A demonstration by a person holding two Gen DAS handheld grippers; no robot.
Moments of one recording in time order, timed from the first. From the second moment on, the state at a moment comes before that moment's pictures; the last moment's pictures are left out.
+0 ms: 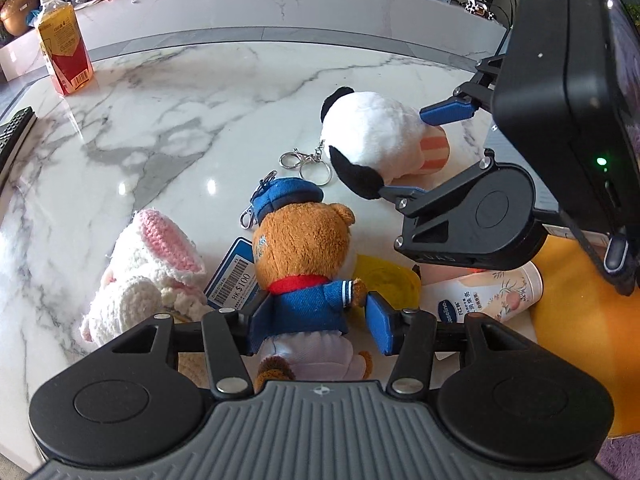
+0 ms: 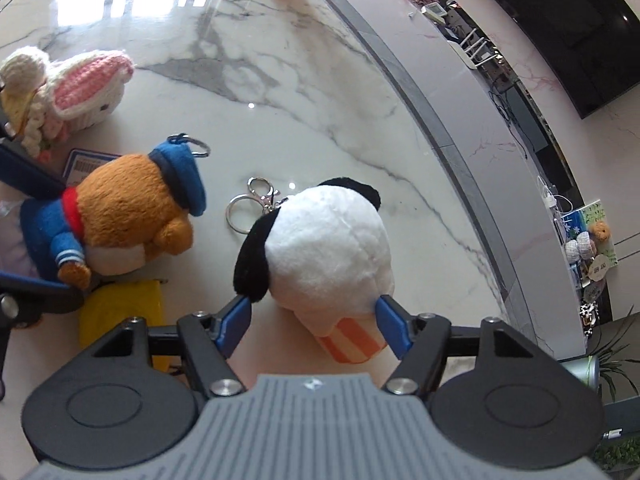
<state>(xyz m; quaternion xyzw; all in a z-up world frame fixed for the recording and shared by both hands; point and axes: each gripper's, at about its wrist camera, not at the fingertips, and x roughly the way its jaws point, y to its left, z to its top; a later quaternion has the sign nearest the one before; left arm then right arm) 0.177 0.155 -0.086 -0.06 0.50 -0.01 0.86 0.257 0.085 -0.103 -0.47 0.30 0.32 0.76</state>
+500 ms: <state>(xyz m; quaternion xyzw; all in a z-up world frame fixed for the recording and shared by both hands) 0.179 0.155 -0.086 -0.06 0.51 0.00 0.86 0.268 0.099 -0.122 -0.52 0.26 0.28 0.76</state>
